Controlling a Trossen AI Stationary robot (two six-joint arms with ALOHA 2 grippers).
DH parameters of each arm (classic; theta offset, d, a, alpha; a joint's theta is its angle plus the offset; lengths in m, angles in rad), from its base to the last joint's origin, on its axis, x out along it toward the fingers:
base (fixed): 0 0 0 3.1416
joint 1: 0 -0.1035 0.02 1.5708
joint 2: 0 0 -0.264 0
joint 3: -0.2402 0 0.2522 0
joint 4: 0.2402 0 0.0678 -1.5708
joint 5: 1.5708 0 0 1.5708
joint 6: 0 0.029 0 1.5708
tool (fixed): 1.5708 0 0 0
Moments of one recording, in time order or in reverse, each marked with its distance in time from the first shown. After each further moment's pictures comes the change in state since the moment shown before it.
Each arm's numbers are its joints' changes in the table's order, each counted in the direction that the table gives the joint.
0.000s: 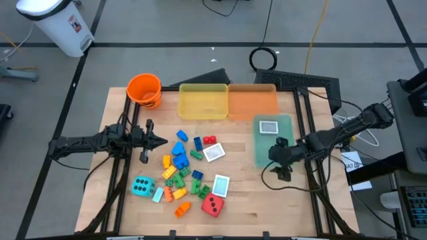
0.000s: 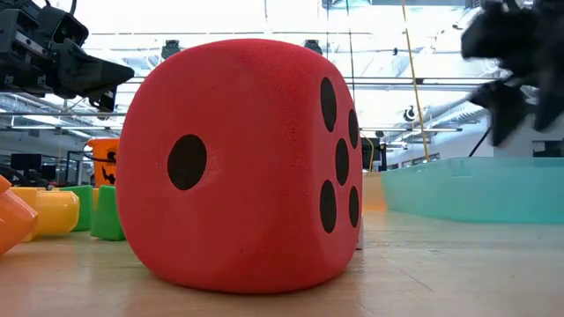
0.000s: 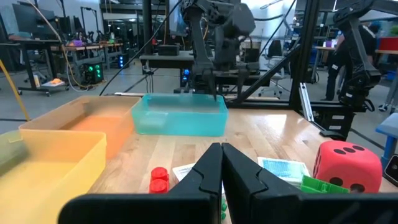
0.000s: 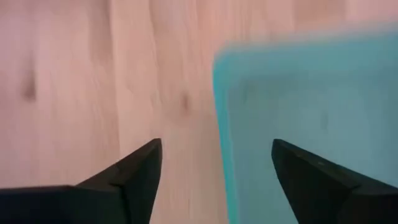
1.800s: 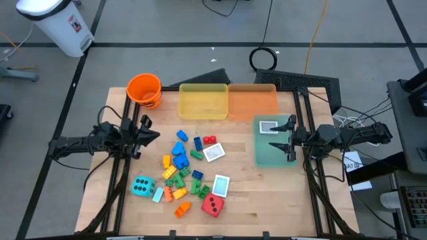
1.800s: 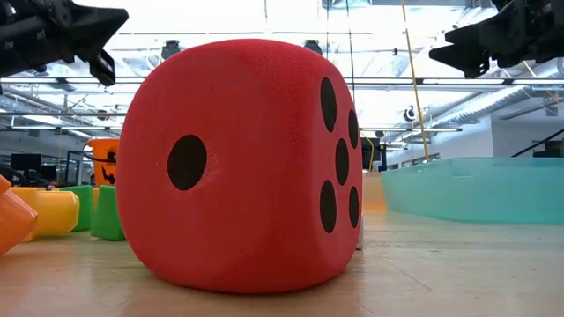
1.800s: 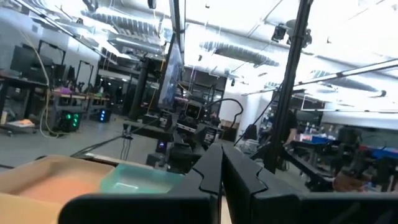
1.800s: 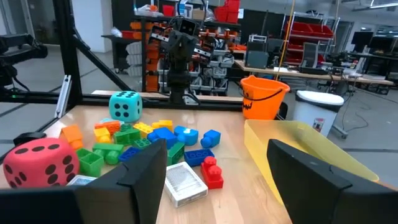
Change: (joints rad) left arm 0.001 0.000 0.000 -0.338 -0.002 -0.238; right arm 0.195 -0.769 0.412 -0.673 0.188 -0.536
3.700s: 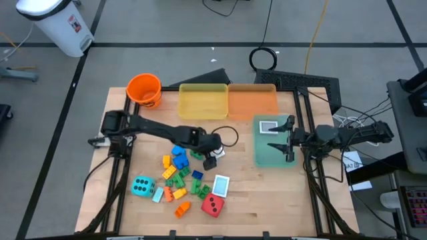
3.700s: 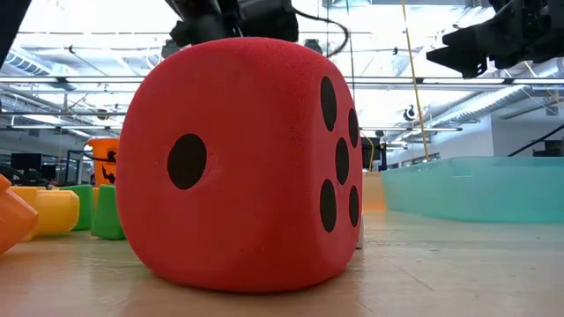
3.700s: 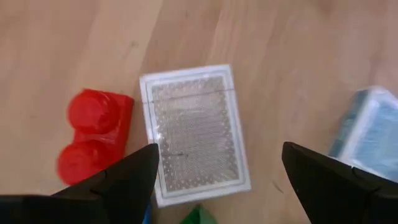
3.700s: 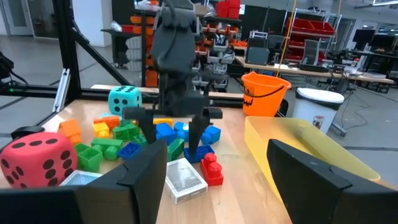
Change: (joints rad) left arm 0.110 1.832 -1.256 0.896 -0.162 -0.060; right arm 0.000 0.046 0.000 -0.022 0.000 -0.008
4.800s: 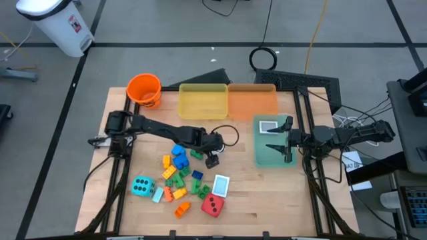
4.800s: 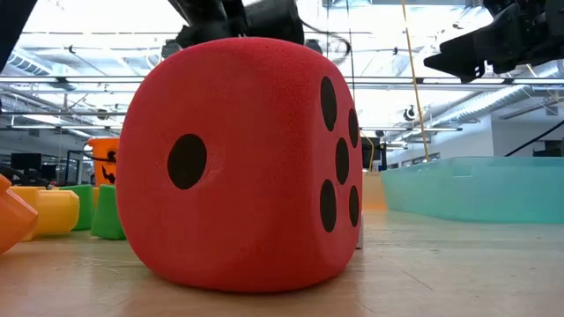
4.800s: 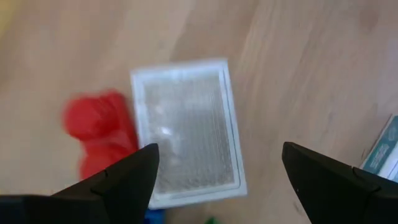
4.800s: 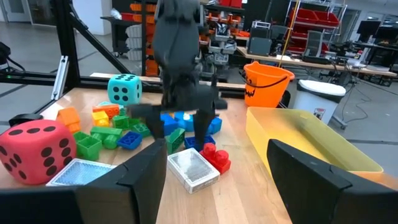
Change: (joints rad) left arm -0.011 0.048 -0.029 0.035 -0.043 -0.081; right arm 0.000 0.043 0.000 -0.001 -0.001 0.001
